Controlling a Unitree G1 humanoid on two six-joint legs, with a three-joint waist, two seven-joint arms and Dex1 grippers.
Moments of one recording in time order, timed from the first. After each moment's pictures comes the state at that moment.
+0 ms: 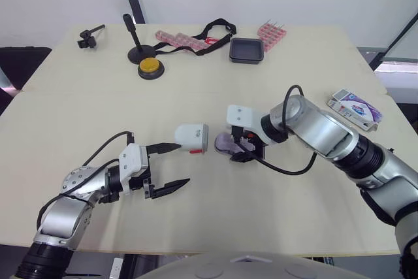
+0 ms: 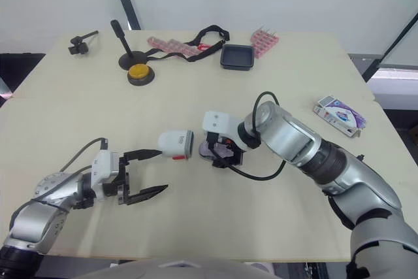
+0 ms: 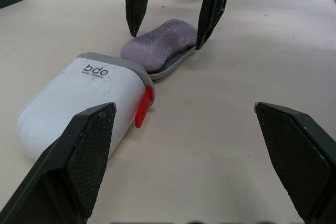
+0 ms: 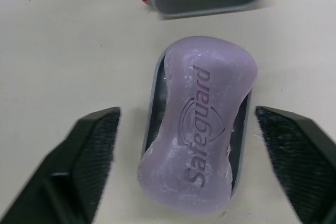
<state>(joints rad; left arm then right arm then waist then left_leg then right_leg) 0.13 0.60 0.00 -0.20 -0.42 -0.06 -1.12 -0.83 -0.61 0.69 -0.31 0.20 1.10 1.01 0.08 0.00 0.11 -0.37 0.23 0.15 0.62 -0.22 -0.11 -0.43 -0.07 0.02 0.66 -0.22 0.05</state>
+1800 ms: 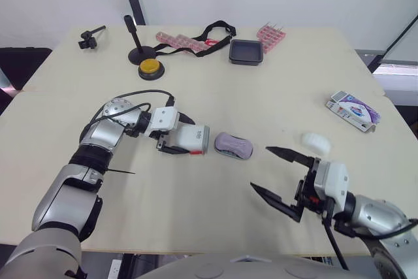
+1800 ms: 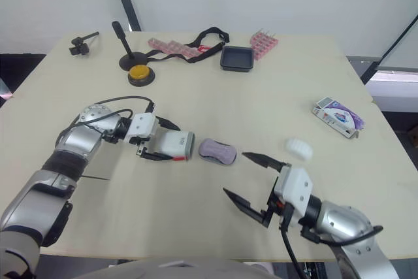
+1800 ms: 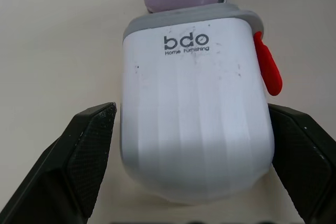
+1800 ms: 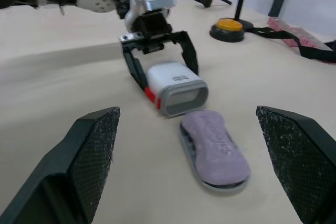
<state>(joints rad) -0.66 0.55 -0.29 0.58 -0.07 -0.31 -1.43 0.36 -0.51 -0.03 -0.63 0.41 0.09 0.79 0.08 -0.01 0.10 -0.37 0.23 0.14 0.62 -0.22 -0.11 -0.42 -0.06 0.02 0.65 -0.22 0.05</state>
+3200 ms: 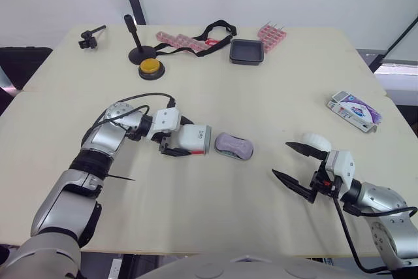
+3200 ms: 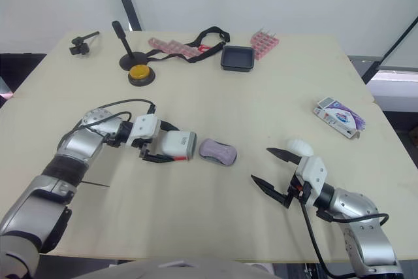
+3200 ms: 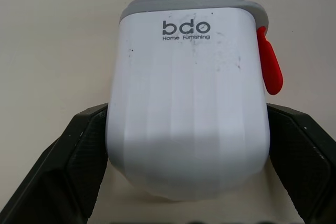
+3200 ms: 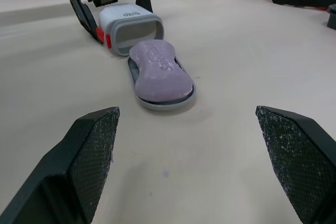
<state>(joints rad) -0.61 0.55 -0.29 0.50 -0.07 -0.20 -1.40 0.28 -0.52 -0.09 -0.22 0.44 -0.11 0.96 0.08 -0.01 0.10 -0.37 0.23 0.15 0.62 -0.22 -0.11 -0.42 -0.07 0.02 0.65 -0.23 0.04</state>
